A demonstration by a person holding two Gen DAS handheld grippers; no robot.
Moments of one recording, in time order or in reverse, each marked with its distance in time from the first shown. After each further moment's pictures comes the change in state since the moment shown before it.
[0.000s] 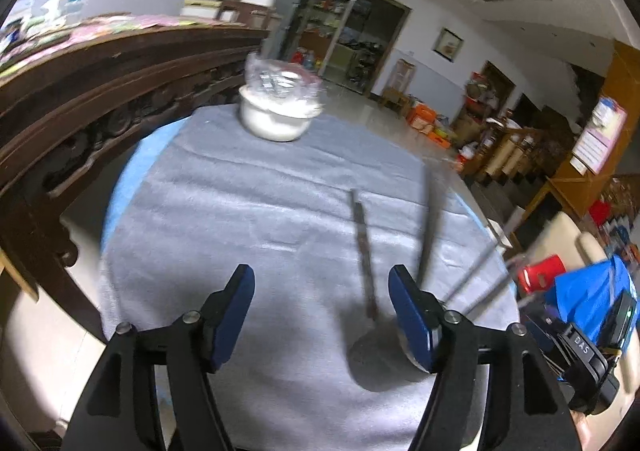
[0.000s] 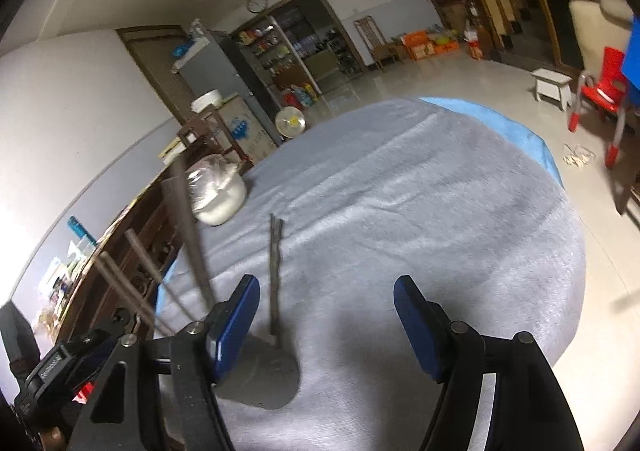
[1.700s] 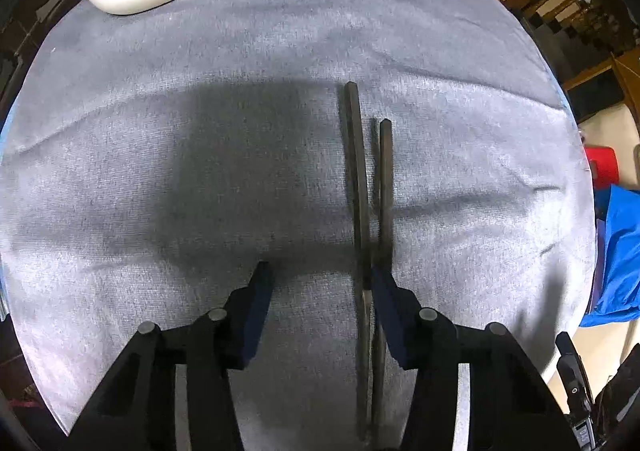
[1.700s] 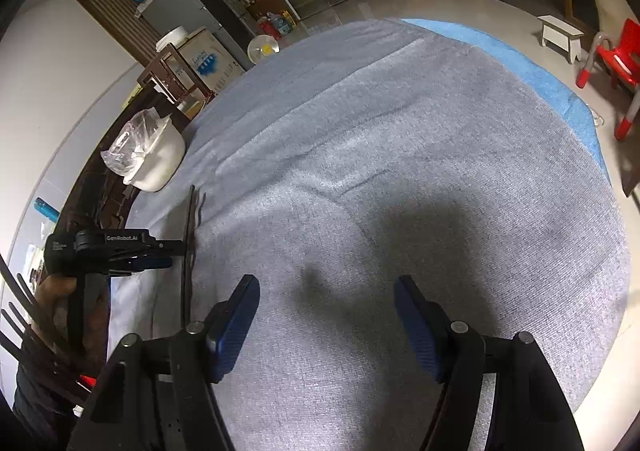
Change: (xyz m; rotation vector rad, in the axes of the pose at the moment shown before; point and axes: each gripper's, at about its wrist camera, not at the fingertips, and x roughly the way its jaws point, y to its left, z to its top) left arm 0.311 -0.093 0.068 0.155 0.741 0.139; right arm 0.127 -0.051 0.056 -0.007 0.282 -0.037
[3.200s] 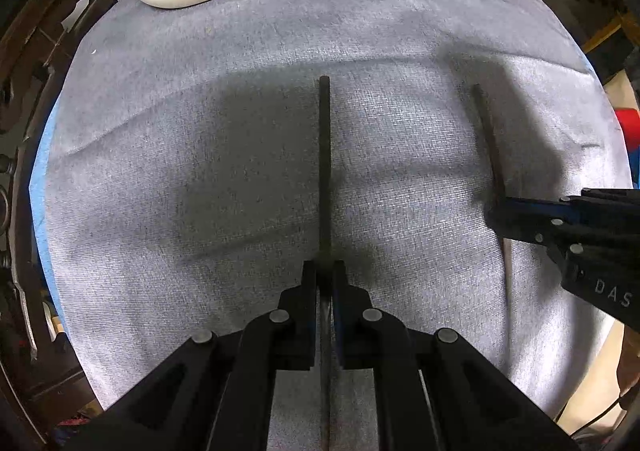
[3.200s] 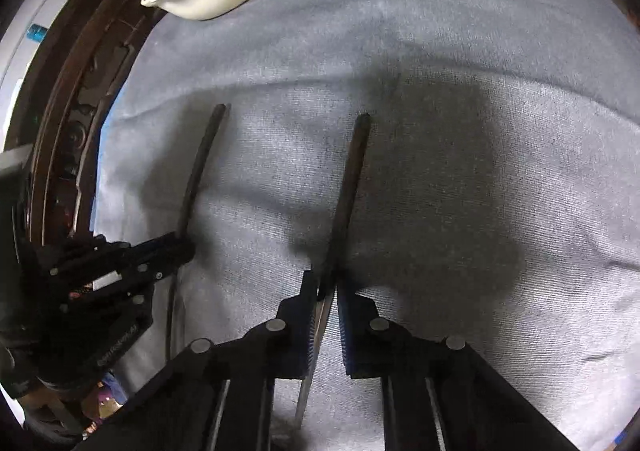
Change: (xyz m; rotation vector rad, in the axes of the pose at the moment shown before) left arm -0.009 0.060 -0.018 0.098 0.028 0.141; right arm 0.197 0.200 0.058 -0.459 0.632 -0.020
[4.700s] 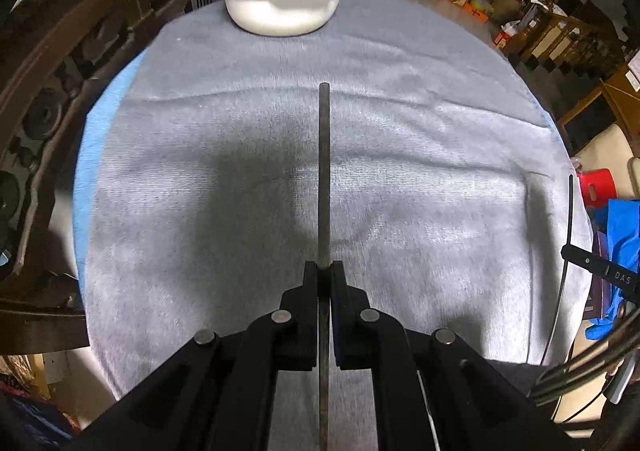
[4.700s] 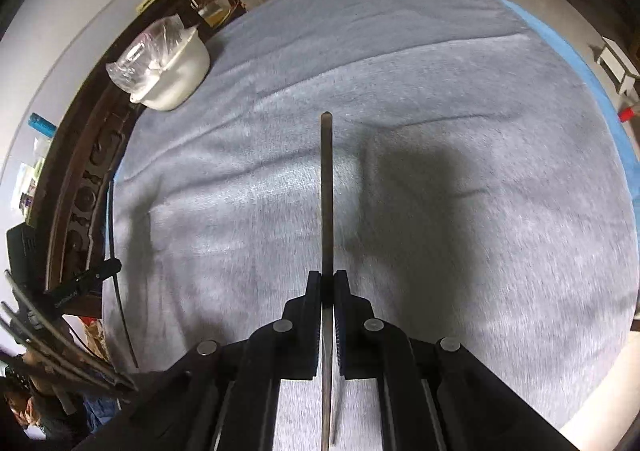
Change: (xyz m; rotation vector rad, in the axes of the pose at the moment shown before) left arm -0.069 0.048 -0.097 -0.139 -0.262 -0.109; right arm -0.100 -0.085 -0.154 0.272 -0.323 0.011
